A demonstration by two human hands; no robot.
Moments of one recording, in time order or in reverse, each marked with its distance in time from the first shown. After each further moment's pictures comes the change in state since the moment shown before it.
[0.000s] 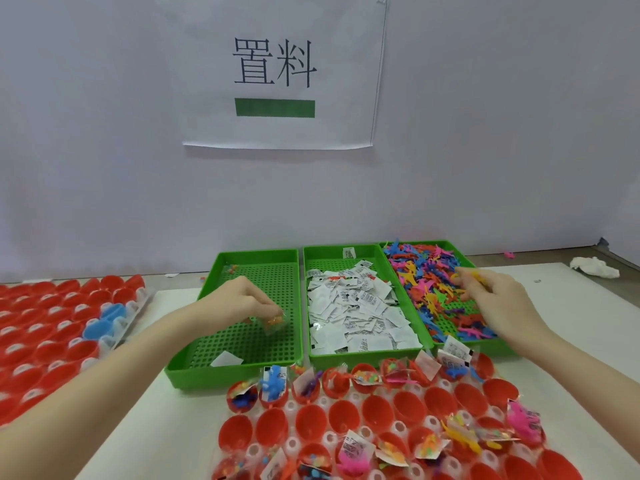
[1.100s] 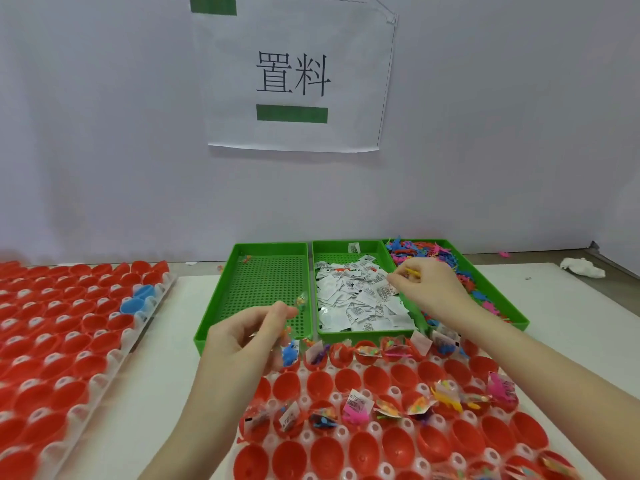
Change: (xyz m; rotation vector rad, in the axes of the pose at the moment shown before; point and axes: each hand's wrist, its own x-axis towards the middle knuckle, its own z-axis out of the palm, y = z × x) left_hand -0.136 0.064 0.062 -0.764 0.576 0.098; right_hand -0.016 -0.064 0.029 -0.142 -0.182 -0.176
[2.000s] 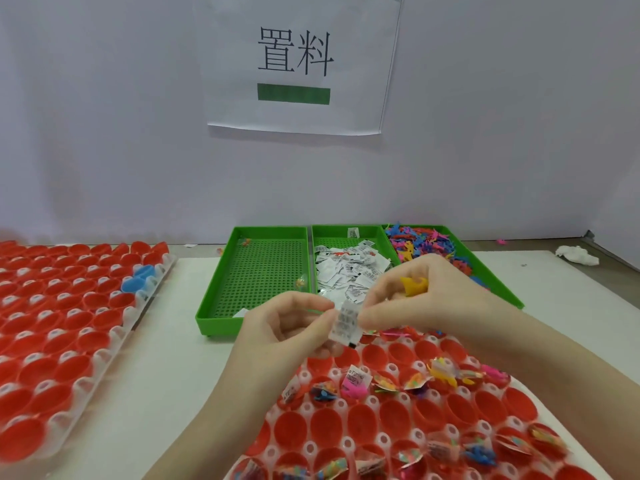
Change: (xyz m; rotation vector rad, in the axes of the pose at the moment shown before) left_hand -0.016 0.004 0.013 -0.105 -0.219 -0.017; right_hand -0.080 -0.089 -0.051 0.516 -0.485 -0.017
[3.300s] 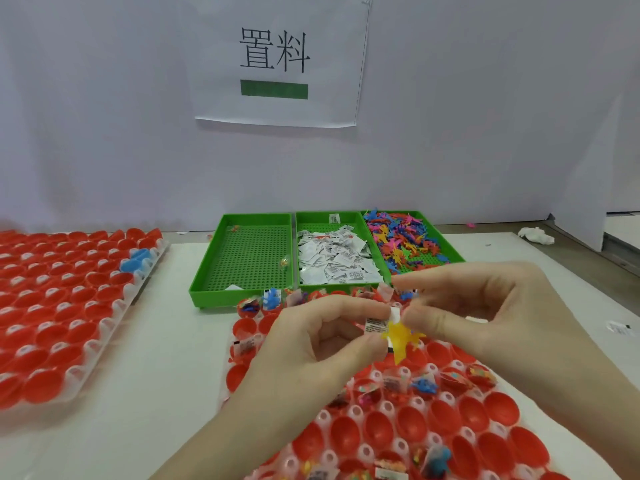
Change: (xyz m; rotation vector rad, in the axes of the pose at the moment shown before) left_hand -0.063 0.033 0.041 0.115 -0.321 0.083; right_hand -0.101 -0.016 0.006 0.049 0.376 -0.188
